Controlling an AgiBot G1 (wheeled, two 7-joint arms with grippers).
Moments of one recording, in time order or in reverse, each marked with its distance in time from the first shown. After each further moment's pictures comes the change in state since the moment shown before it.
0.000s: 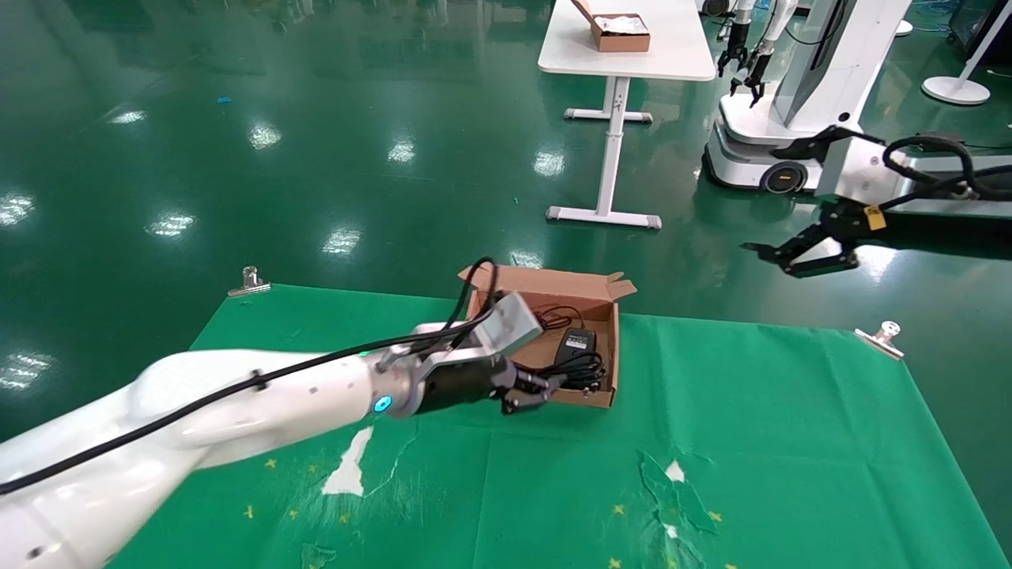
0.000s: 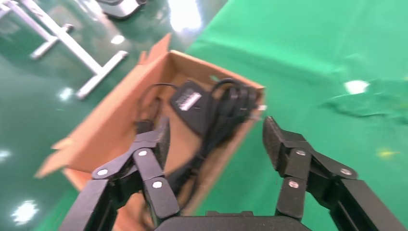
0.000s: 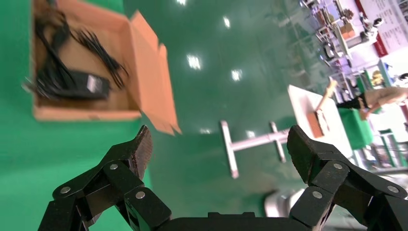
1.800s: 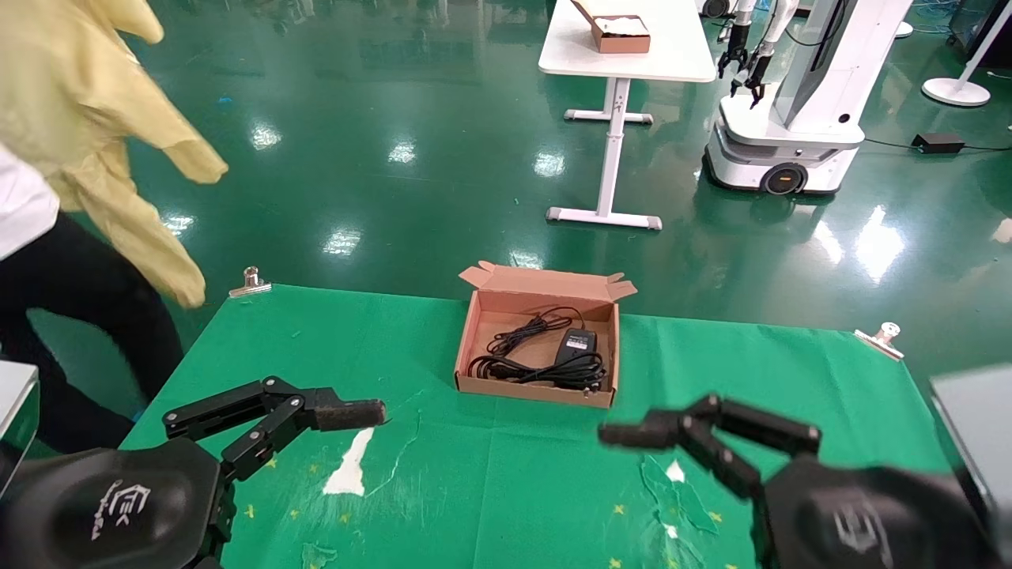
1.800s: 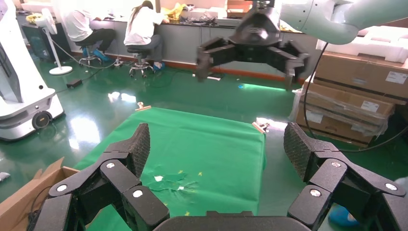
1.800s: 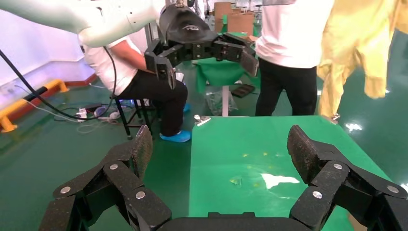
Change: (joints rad) left arm 0.486 -0.644 -0.911 -0.592 -0.399 0.889 -0.062; right arm -0.839 0.291 0.353 1.102 0.598 -0.285 0.892
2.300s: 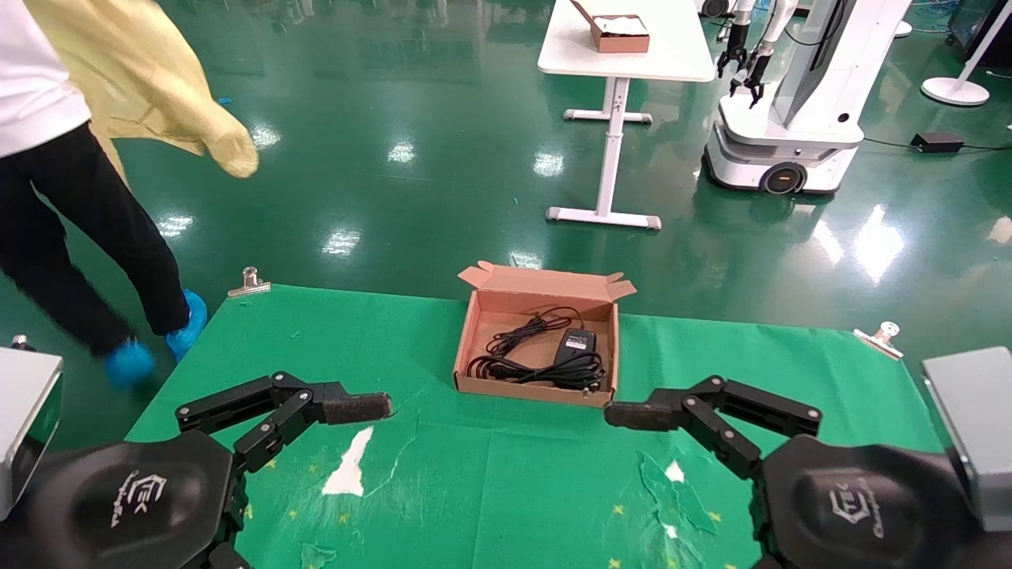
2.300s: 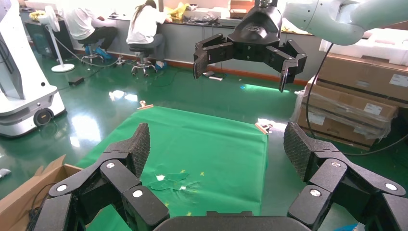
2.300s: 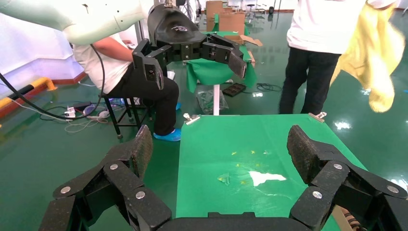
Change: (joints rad) left arm 0.004 -0.006 -0.007 -0.005 -0.004 0.007 -0.001; right arm -0.012 0.005 0.006 0.015 0.009 -0.004 0.012
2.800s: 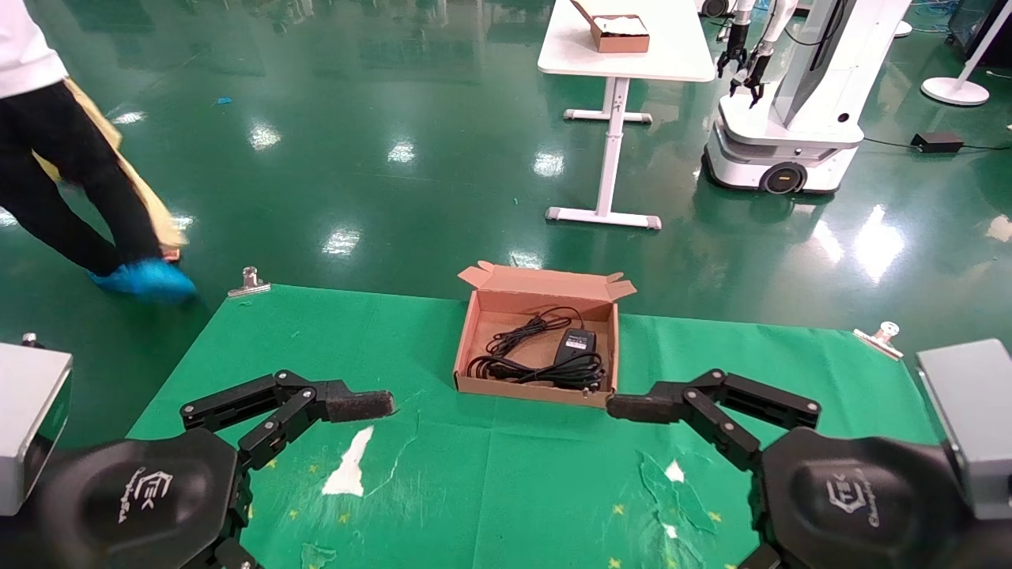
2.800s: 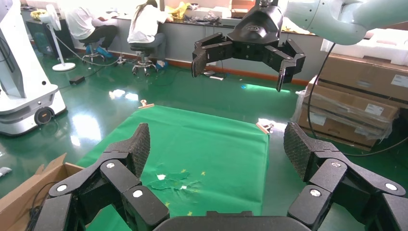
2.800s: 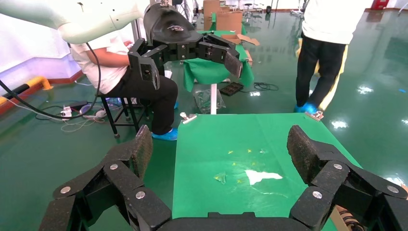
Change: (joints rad) left arm -0.003 0.004 0.008 0.004 0.004 -0.008 0.000; right arm 0.011 -0.004 -0.005 -0.015 -0.009 0.004 -0.007
